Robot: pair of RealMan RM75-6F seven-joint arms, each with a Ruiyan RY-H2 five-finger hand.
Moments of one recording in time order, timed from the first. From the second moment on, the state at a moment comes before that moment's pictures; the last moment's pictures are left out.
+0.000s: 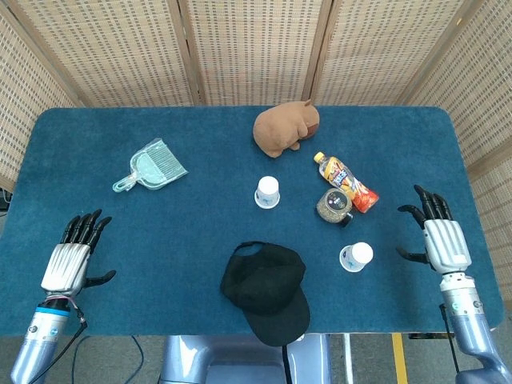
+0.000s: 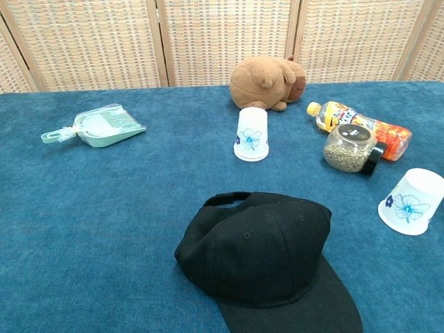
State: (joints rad) left arm -0.36 -1.30 0.11 -1.72 1.33 1.51 0.21; right arm 0.30 -1.21 0.20 -1.55 -1.37 1.25 0.03
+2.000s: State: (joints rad) left arm -0.27 -1.27 -0.02 -1.71 1.41 1.39 0.17; right arm 0.41 -1.33 0.18 -1.65 -1.19 1.13 -0.20
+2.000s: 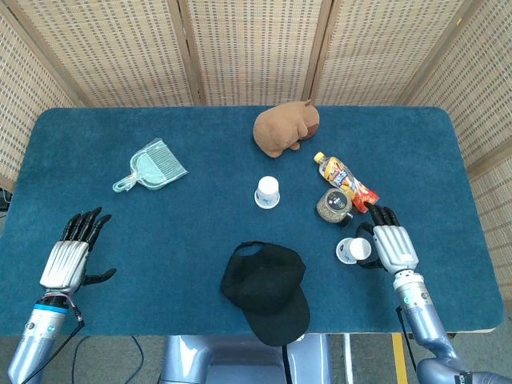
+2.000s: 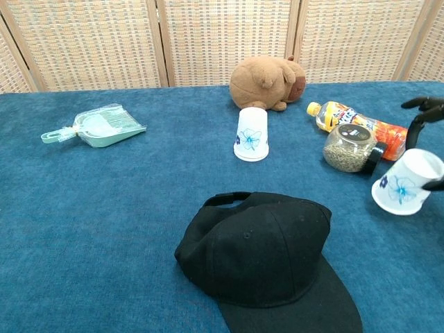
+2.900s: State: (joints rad) left arm -0.26 -1.26 -0.06 -1.68 1.38 1.36 0.13; right arm 0.75 -1.42 0.40 -1.72 -1.01 1.07 -0.39
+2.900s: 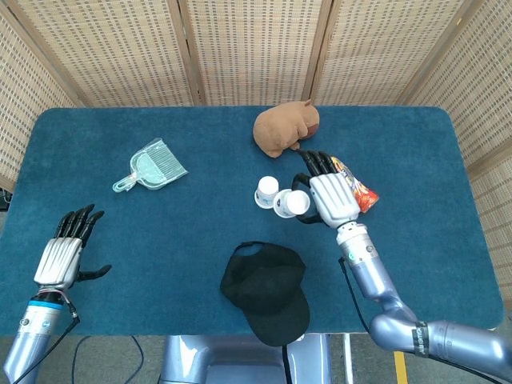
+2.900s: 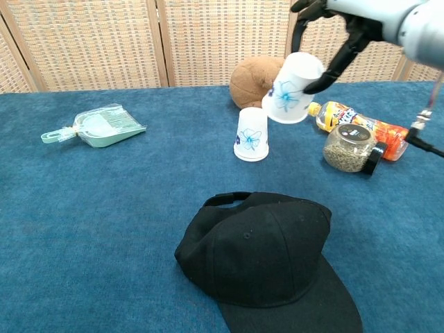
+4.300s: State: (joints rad) left arm -0.27 -1.28 -0.08 -1.66 1.34 1.31 0.13; right arm 0.96 -1.66 0.38 -1.20 -0.93 0.89 -0.23
